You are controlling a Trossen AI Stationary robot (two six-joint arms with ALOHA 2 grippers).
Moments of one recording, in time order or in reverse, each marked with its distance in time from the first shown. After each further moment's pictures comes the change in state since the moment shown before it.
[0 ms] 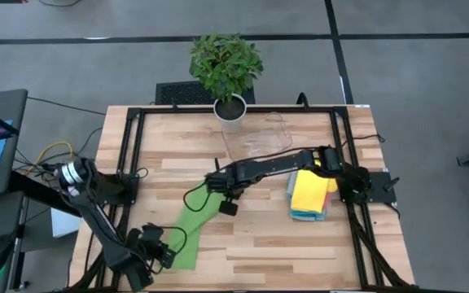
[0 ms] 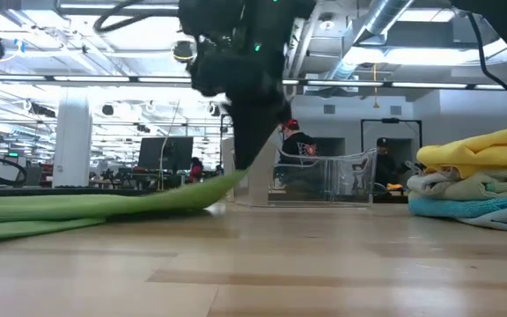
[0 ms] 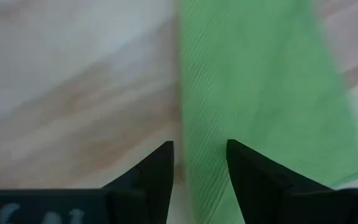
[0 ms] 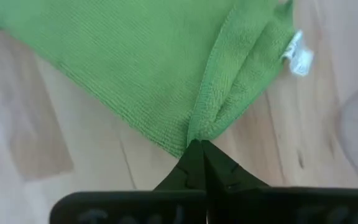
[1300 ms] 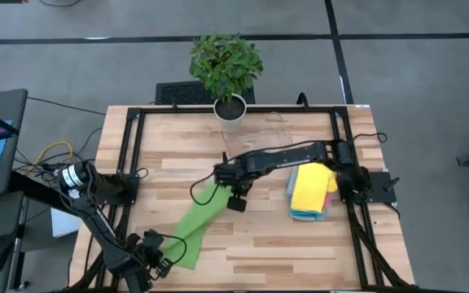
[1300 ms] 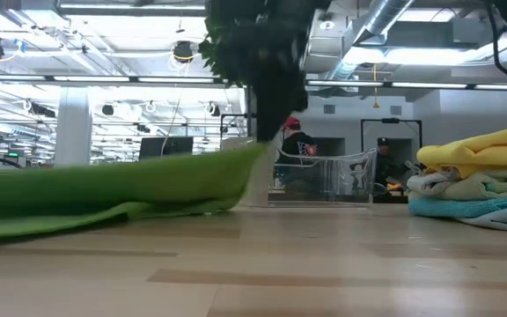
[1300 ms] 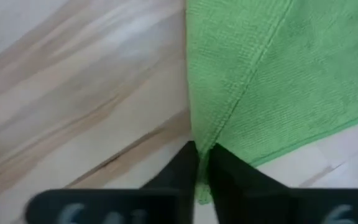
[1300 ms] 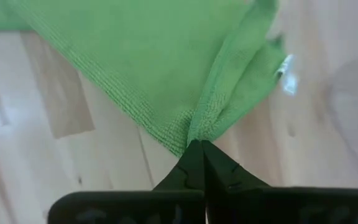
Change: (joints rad) left arm -0.021 0.031 -0.003 0.090 0.135 0.103; right arm -0.038 -0.141 -0.131 0.007 -0.113 -0.039
